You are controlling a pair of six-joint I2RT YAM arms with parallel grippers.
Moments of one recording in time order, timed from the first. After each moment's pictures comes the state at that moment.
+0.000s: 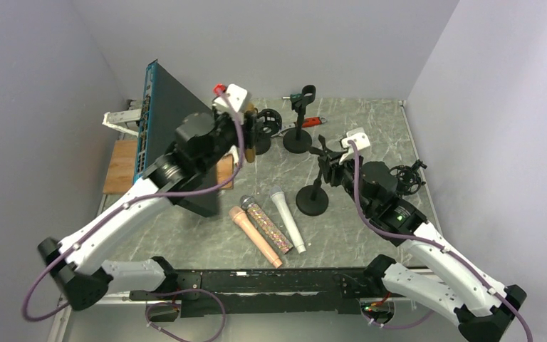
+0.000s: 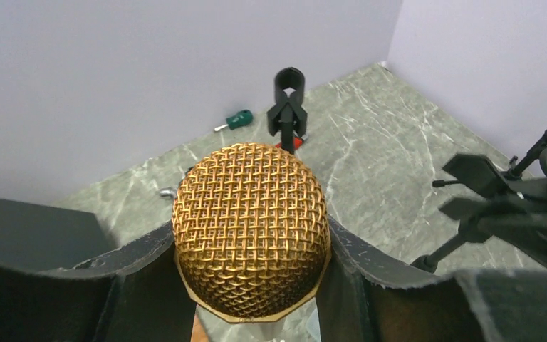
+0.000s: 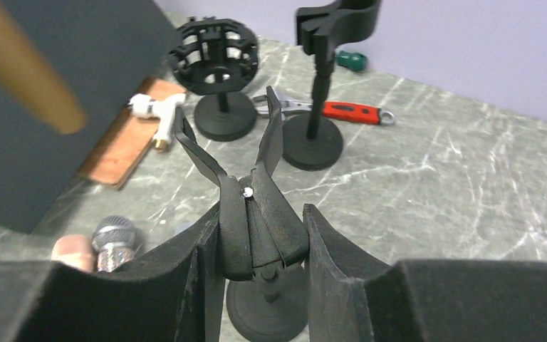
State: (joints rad) left arm -0.79 1.25 1.34 -0.15 -0.22 -0.01; right arm 0.72 0.77 0.82 -0.18 0.30 0.01
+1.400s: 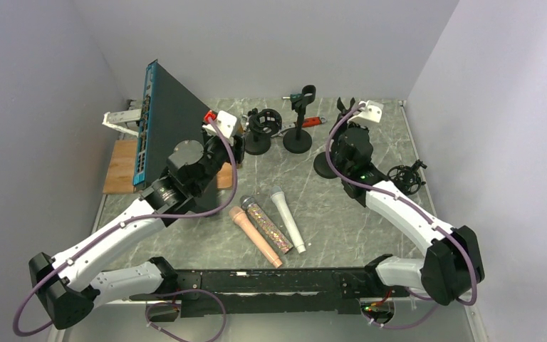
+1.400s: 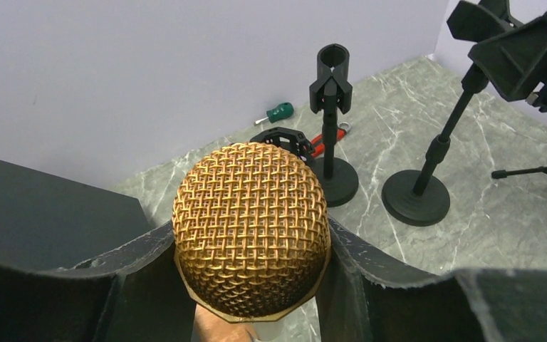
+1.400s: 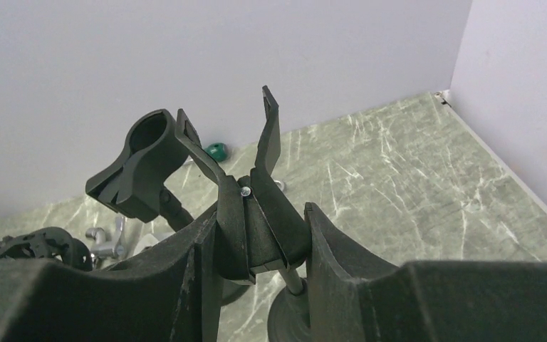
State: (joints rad) left arm -0.79 1.03 1.00 0.07 -0.33 0.11; right arm 0.49 1.24 0.86 0.37 0.69 0.19
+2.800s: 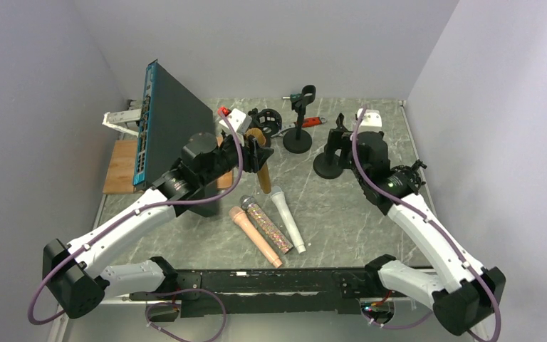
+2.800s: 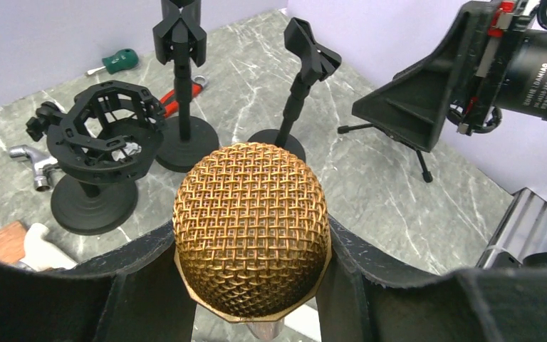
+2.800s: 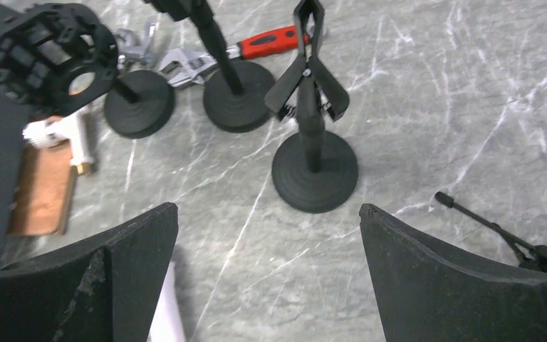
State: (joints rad) left arm -0.74 1.14 1.02 0.03 0.05 -0.21; right arm 0.45 1.04 0.96 -0.33 0.35 0.28
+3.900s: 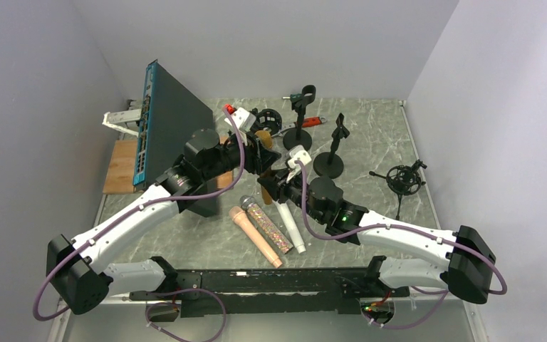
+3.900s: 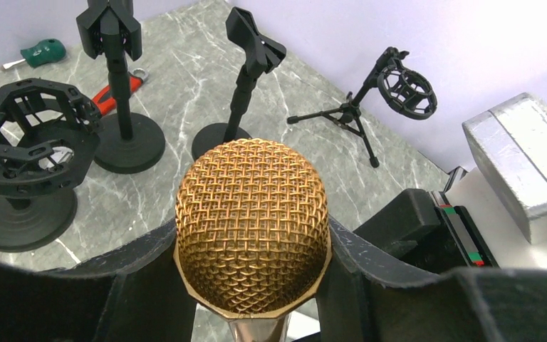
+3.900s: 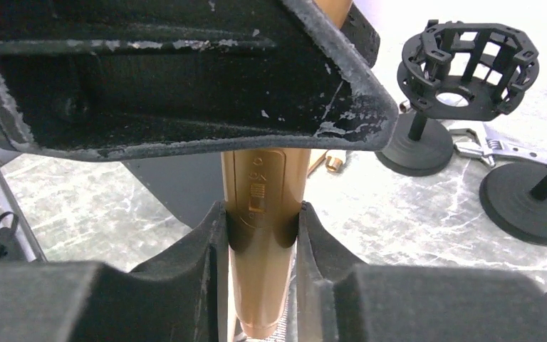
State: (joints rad) left arm -0.73 1.18 1.04 0.05 0.22 -0.29; right arm 1.02 1.13 0.68 0.41 0.23 0.13
